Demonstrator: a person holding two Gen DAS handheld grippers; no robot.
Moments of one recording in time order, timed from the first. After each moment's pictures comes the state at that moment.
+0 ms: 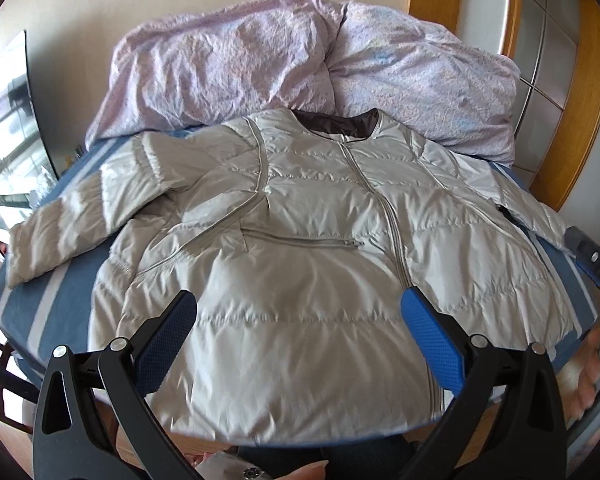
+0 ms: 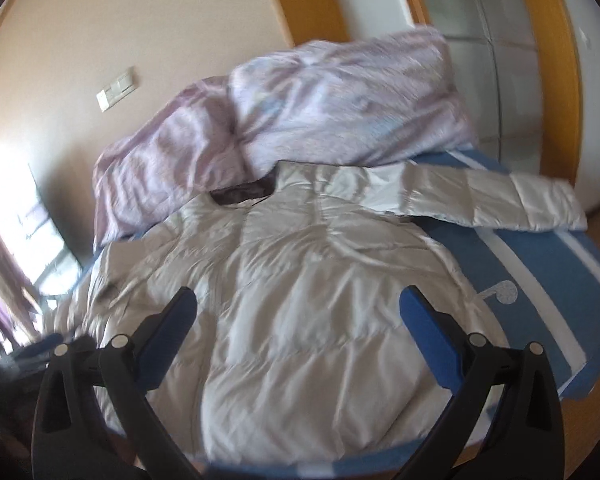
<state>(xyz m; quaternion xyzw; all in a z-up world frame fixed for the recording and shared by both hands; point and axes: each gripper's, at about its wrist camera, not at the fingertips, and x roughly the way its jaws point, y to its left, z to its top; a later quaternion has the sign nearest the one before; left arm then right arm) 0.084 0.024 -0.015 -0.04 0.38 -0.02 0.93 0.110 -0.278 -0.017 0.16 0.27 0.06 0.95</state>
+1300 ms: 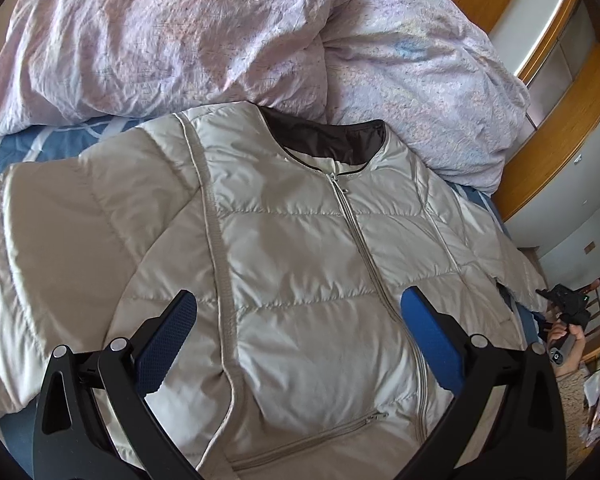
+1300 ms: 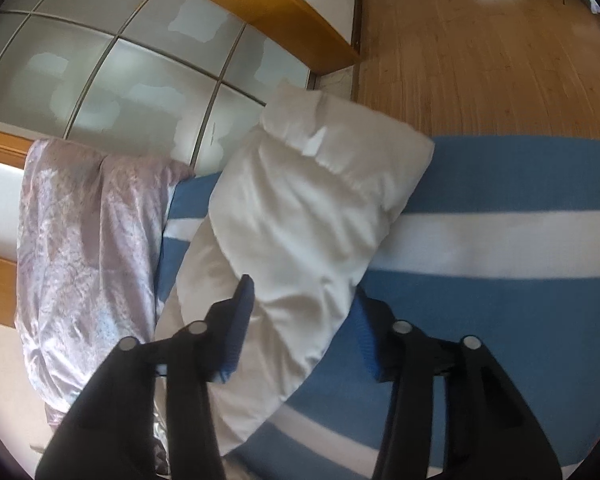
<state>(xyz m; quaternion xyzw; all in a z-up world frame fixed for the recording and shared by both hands) 0.305 0.069 -0.028 -0.11 0.46 -0.15 0.87 0.229 -0.573 -0.134 0.58 0.27 -0.27 0.72</state>
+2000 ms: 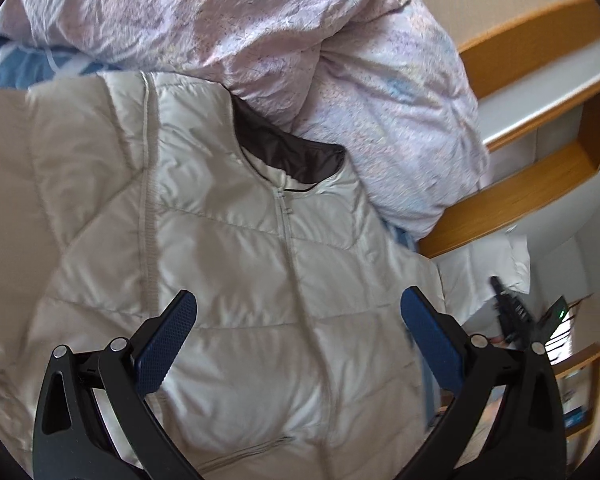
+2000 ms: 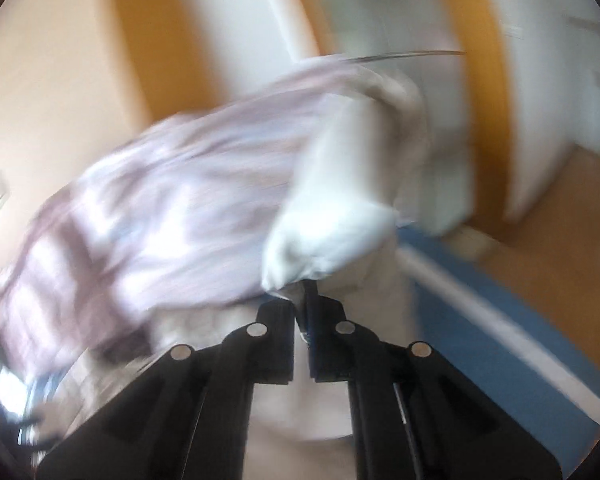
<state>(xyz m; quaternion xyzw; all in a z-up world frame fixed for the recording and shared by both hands) 0.338 0.088 -0.033 -0.31 0.46 -0.23 0.80 0.311 -0.329 0.039 0.17 0.24 -0.03 0.96</state>
